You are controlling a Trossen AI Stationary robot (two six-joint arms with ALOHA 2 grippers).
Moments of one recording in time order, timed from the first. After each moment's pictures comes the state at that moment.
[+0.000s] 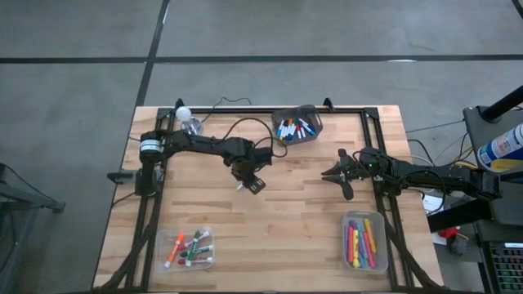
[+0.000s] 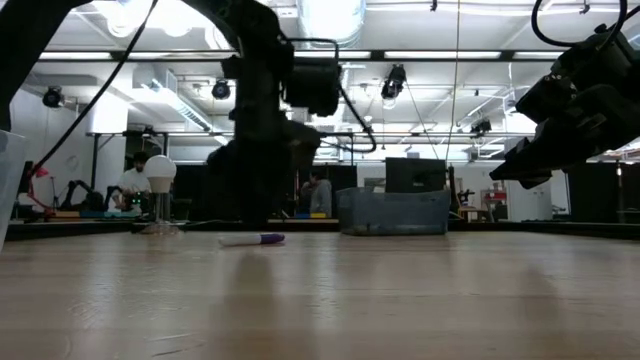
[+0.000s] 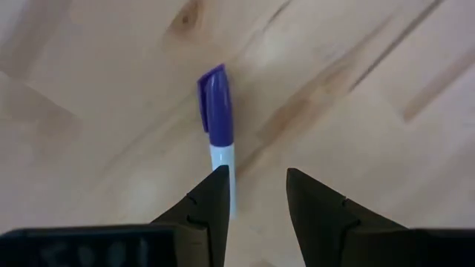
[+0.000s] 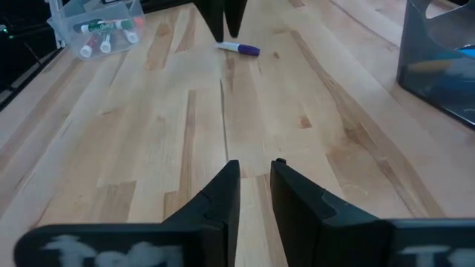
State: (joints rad) left arm 0.14 1.93 1.42 -0.93 0.16 -0.61; right arm -0.32 0.55 0.01 0.13 -0.31 0.11
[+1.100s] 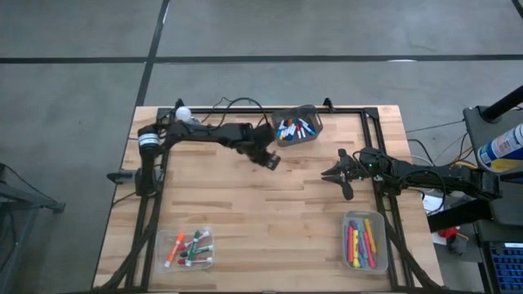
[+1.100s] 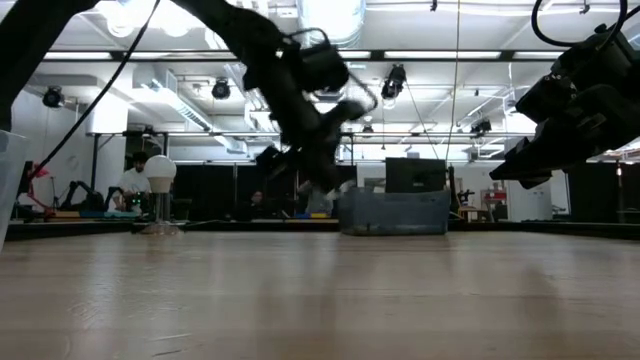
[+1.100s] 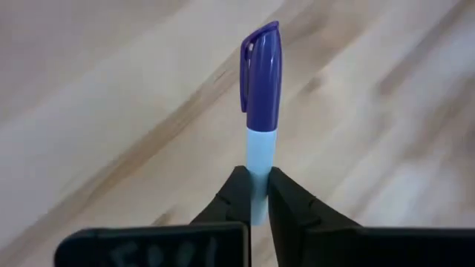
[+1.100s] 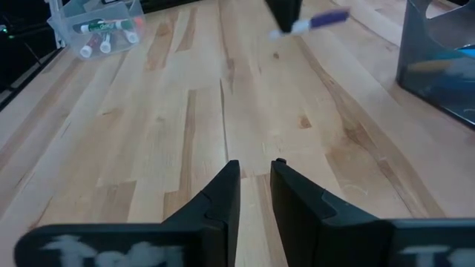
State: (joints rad) left arm 0.28 1.92 1.41 -0.55 0.18 -0.72; right arm -0.32 0.55 0.01 0.13 -0.31 0.11
